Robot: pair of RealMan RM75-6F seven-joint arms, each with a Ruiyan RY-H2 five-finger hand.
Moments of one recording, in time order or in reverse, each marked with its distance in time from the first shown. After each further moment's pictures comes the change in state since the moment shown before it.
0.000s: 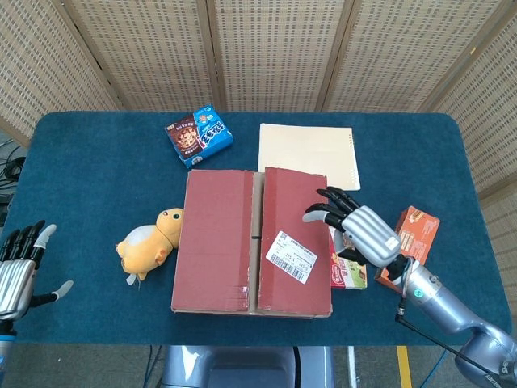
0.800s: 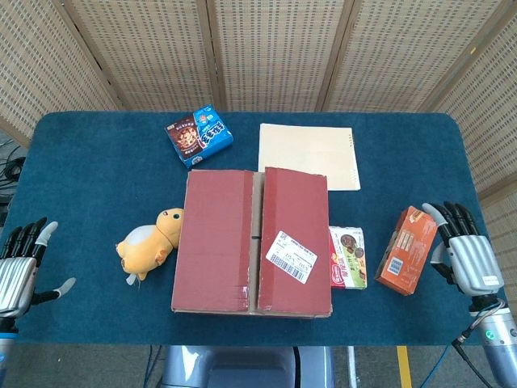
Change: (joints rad) left arm -0.004 -0.003 -0.008 -0.002 0.008 0.005 -0.022; right arm -0.378 -0.002 -0.056 0.086 0.197 0.276 -0.301
